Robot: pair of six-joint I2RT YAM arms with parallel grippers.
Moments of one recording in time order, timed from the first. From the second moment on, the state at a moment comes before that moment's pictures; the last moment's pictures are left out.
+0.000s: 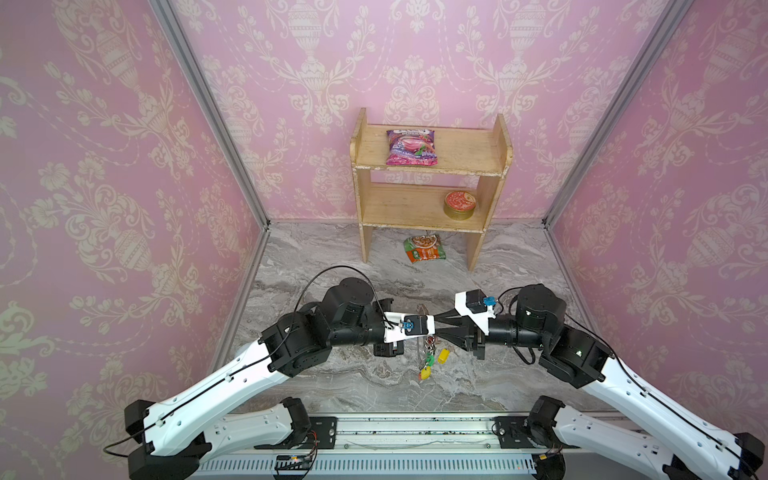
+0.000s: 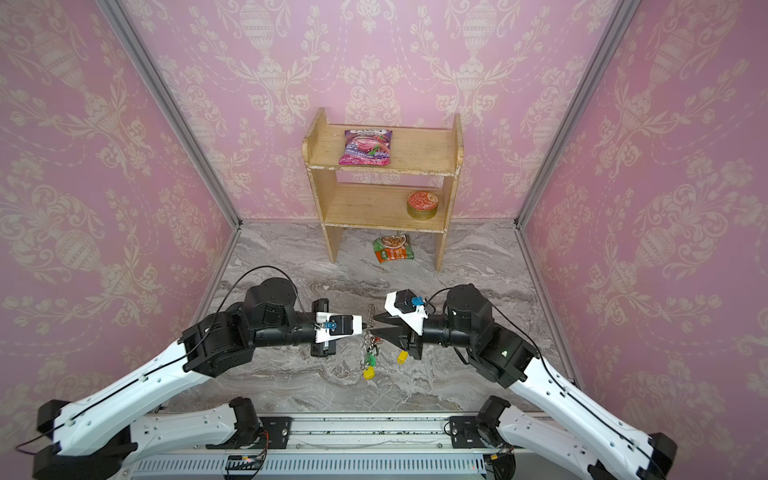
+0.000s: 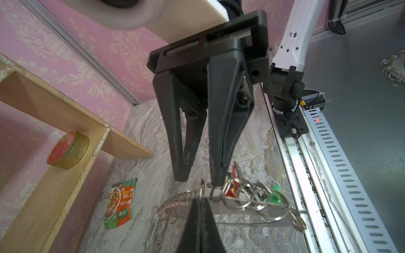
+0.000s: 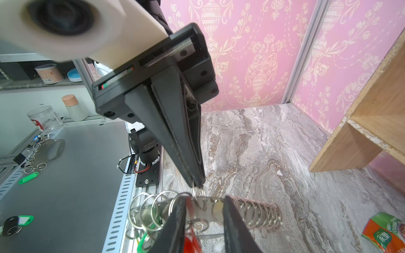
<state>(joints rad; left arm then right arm) -0.99 1.01 1.19 -0.61 0.29 0.58 0.78 0.83 0.89 -0.27 -0.56 -0.14</state>
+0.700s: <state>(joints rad) -0.99 1.01 1.20 -0.61 0.33 0.56 0.79 0.85 0.89 -0.24 -0.59 -0.14</state>
